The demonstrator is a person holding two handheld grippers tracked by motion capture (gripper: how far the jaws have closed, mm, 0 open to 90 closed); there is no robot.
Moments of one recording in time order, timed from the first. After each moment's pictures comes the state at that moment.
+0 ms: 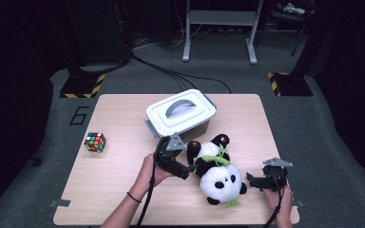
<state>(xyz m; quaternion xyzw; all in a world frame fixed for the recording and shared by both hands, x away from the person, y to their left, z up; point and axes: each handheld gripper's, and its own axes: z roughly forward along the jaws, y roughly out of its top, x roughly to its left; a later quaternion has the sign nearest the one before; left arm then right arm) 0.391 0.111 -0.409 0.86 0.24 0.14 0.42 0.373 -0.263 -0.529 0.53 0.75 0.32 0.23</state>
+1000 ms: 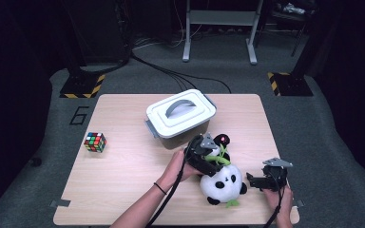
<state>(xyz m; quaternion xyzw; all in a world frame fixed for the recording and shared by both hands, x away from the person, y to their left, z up) 0.412 0.028 -0.423 0.90 0.18 0.08 0.40 0.373 -0.263 -0.529 0.53 0.75 0.32 0.23</state>
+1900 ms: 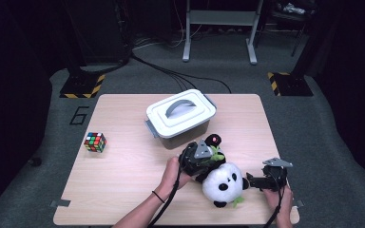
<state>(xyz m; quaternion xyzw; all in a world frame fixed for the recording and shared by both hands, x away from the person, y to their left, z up) 0.389 0.044 -0.430 0.88 0.19 0.13 0.42 0.372 -0.263 -0.529 0.53 0.75 0.32 0.23</state>
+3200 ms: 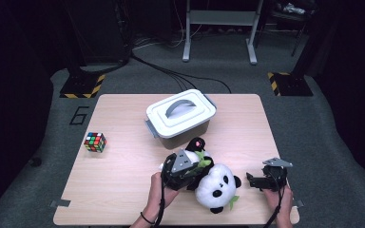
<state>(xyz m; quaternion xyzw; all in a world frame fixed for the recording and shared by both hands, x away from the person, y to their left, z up) 0.338 0.090 -0.420 0.83 0.26 0.15 0.47 0.372 -0.263 -0.529 0.53 0.75 0.32 0.23</state>
